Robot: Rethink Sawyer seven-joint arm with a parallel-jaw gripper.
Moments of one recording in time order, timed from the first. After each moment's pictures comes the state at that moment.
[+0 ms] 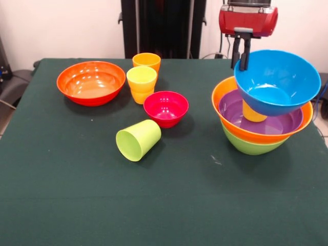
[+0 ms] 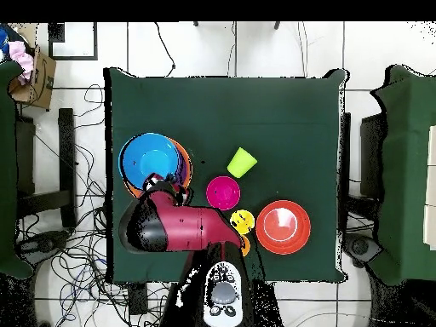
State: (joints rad) arm -0.03 -0.83 -0.01 1.96 -0.02 0.10 2.27
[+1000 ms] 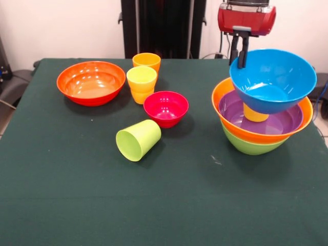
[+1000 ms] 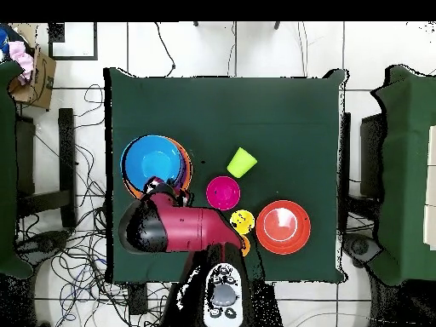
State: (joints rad) arm -0.03 -0.84 -0.02 1.96 -0.02 0.16 2.27
